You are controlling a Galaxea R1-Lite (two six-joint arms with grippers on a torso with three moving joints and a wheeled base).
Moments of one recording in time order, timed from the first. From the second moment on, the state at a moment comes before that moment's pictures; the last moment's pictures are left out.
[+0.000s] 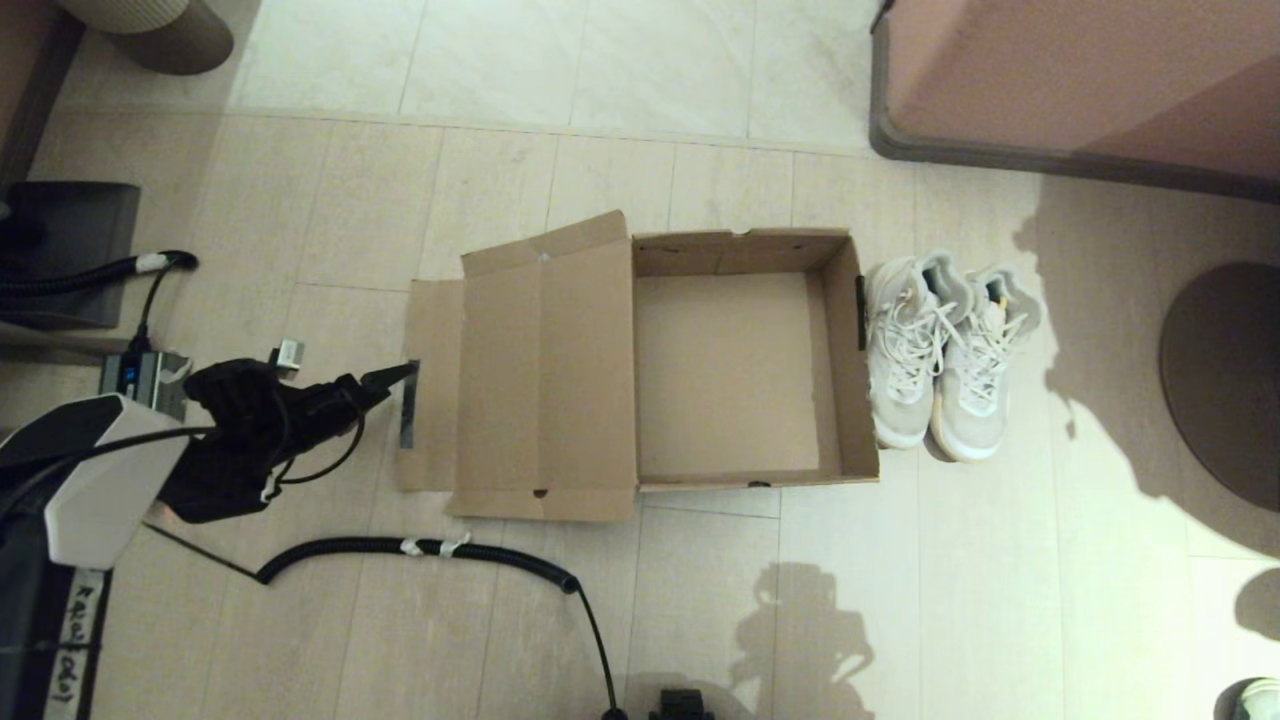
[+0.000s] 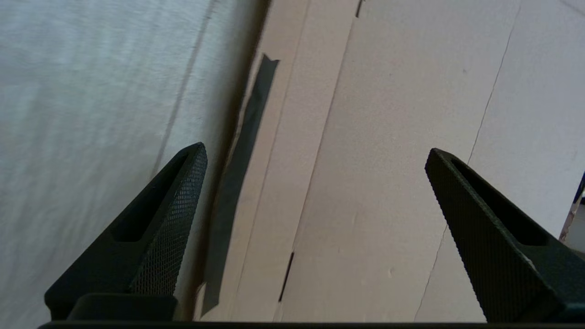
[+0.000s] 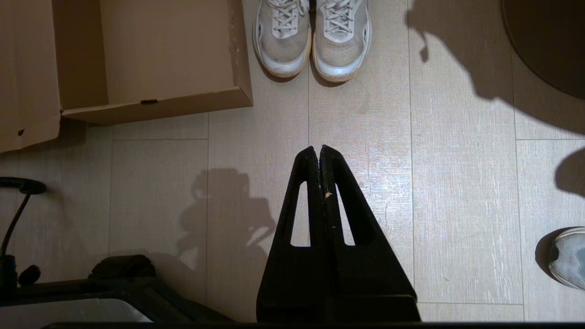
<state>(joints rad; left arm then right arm) 0.27 2.62 -1.67 -0.90 -0.74 -0.59 0.00 0.00 0.00 -0.04 -0.06 0.11</state>
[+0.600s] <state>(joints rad) 0.24 2.68 -1.79 -0.87 -0.73 -0.59 0.00 0.00 0.00 -0.04 -0.05 0.11</state>
